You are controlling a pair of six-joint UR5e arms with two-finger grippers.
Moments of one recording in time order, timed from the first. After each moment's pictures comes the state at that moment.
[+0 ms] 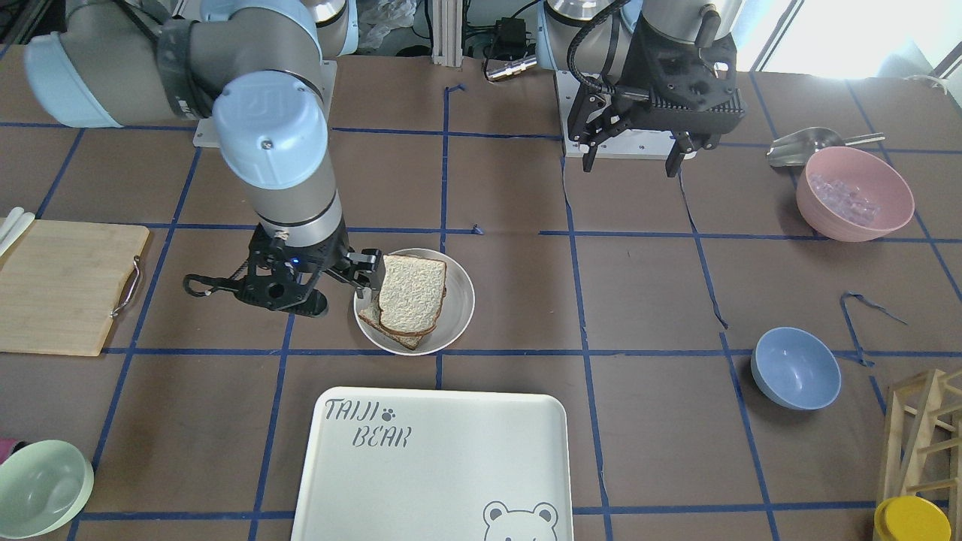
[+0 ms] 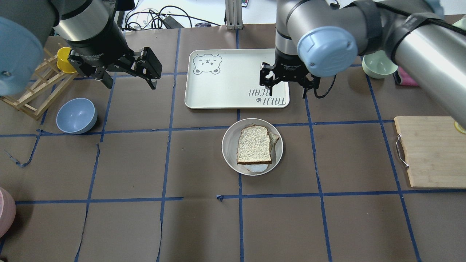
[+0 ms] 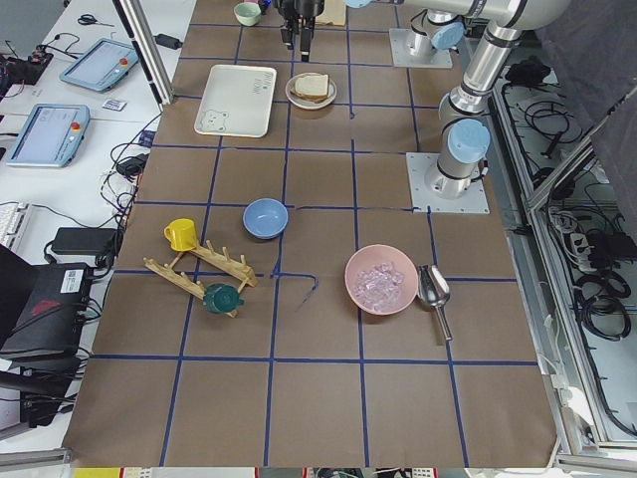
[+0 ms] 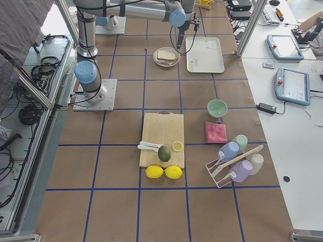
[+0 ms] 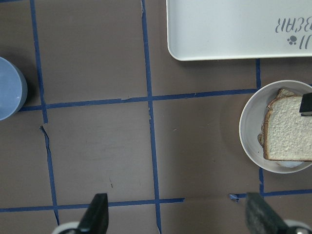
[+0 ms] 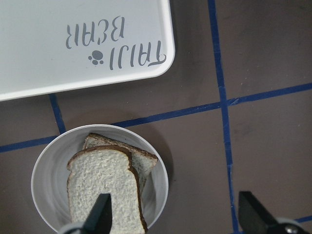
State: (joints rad) left arm -1.65 -1.54 -1.53 -1.59 1.59 -0.02; right arm 1.73 -1.31 1.51 -1.68 -1.61 0.30
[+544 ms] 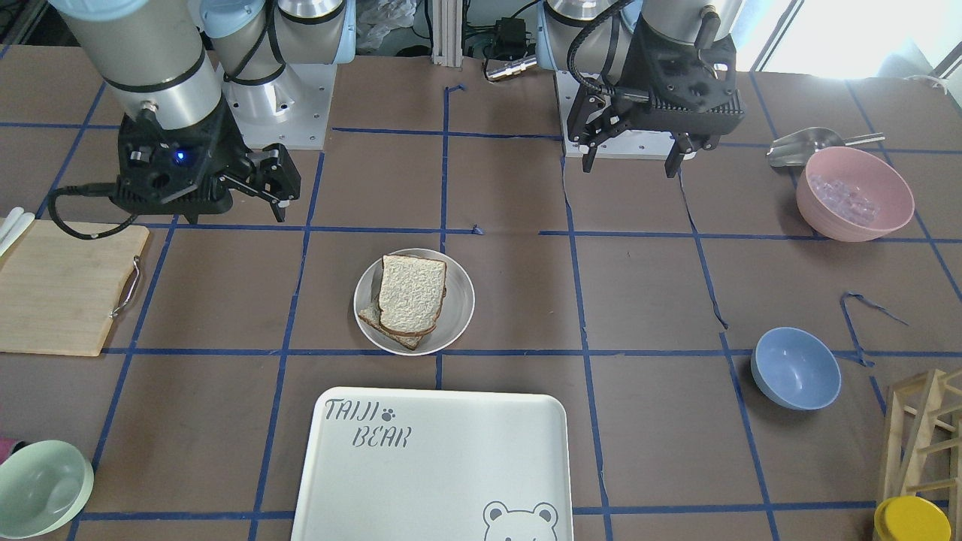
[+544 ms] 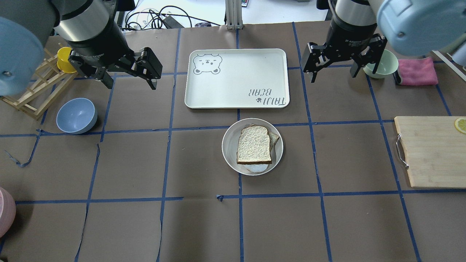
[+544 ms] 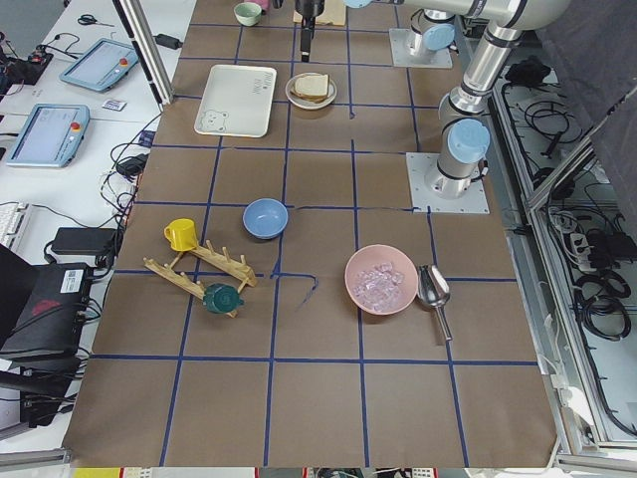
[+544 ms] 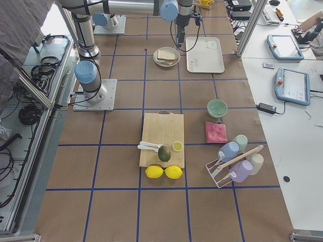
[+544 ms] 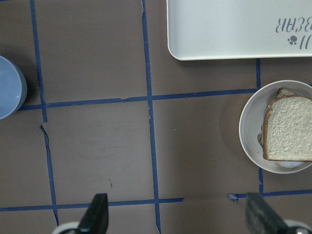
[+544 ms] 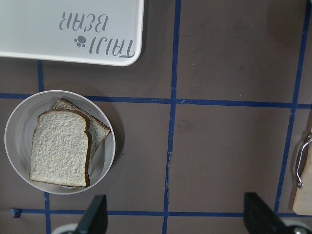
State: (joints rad) left arm -1.65 -1.54 -1.53 -1.59 1.59 -0.02; right arm 1.62 -1.51 1.51 -1.57 -1.61 -0.04
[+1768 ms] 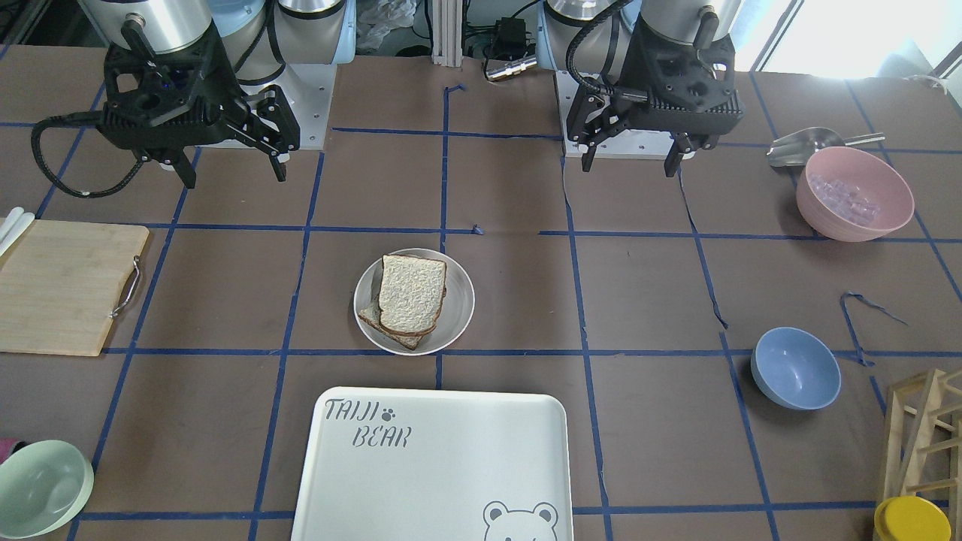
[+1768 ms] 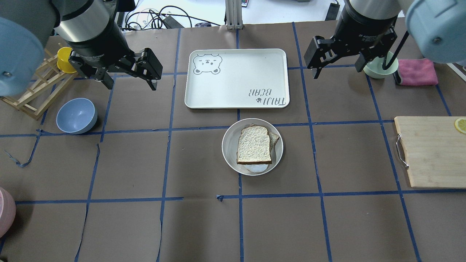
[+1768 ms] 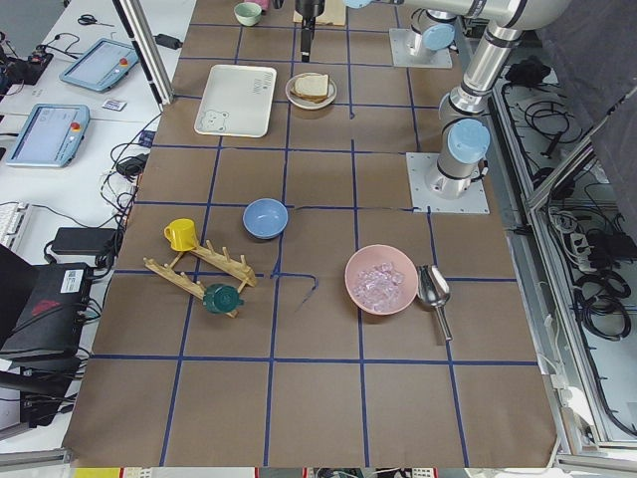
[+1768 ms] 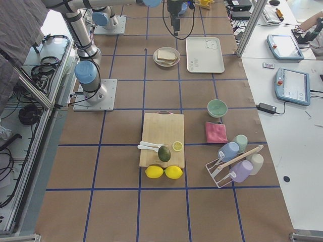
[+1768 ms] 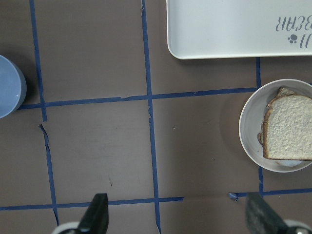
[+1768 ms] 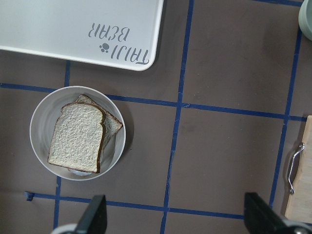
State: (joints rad) left arm -1.65 -1.54 -1.53 -1.59 1.59 -0.02; right arm 1.63 -1.58 1.51 -1.57 -1.56 -0.07
